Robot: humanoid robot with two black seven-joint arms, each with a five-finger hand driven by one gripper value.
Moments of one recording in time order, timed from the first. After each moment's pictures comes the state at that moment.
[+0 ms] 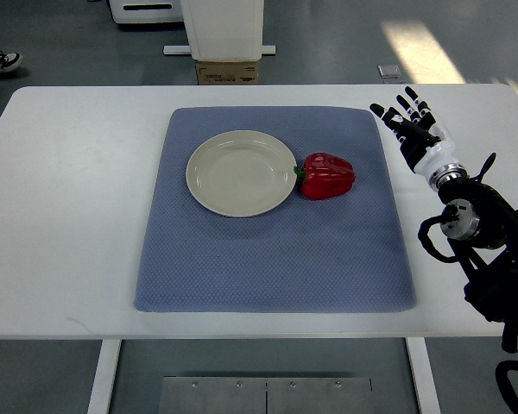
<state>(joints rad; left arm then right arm) -0.01 0.00 -0.21 -0.18 0.05 -0.02 -0.14 0.65 -0.07 1.13 0.78 -0.56 -0.01 0.14</state>
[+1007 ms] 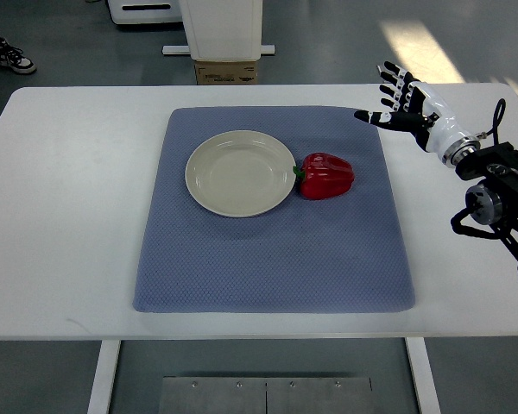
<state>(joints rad) -0.01 0.00 -0.21 -0.18 0.05 -0.02 -0.14 0.87 -0.32 0.58 0.81 -0.57 0.04 0.25</state>
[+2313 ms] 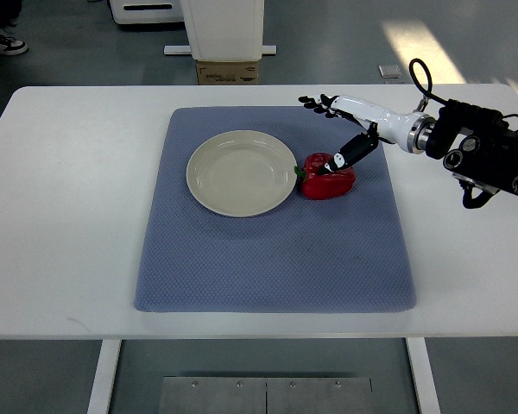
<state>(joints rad) -0.01 0.00 -0.21 -0.18 0.05 -0.02 -0.14 1.31 -0.34 -0.23 0.89 -0.63 0.04 0.33</state>
